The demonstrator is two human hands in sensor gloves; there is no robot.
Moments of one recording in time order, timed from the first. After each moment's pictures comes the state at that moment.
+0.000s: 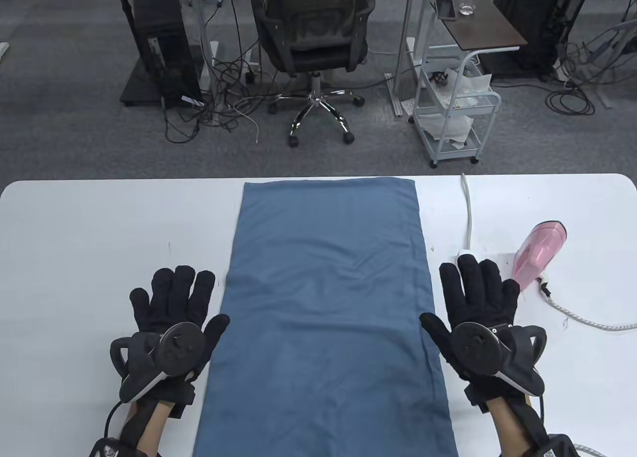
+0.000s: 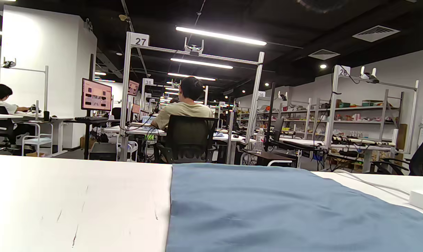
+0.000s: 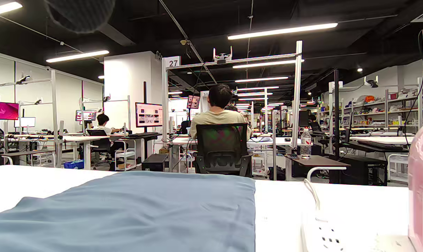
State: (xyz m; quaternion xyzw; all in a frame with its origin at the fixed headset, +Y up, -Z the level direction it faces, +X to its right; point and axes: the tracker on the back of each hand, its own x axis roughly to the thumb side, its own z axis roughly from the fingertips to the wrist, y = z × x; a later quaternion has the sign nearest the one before) left_hand -0.253 -0.638 -0.278 0.11 -0.07 0.06 0.99; right_hand 0.203 -0.611 -0.274 0.11 -0.17 0.98 0.06
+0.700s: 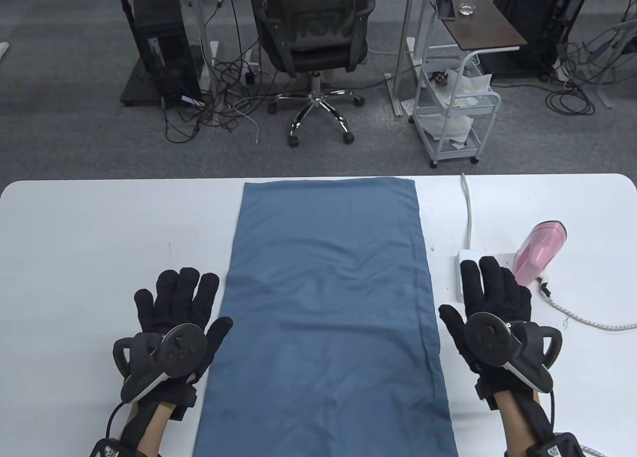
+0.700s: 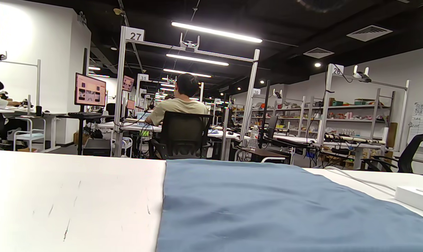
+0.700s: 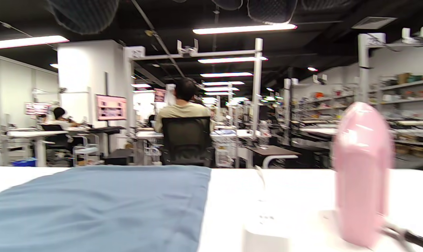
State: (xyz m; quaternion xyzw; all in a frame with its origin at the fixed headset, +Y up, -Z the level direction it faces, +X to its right) left_hand -0.249 -0.639 -0.276 0.10 -0.08 0.07 0.99; right_hand 0.240 -0.622 -0.287 0.00 -0.14 0.99 0.05
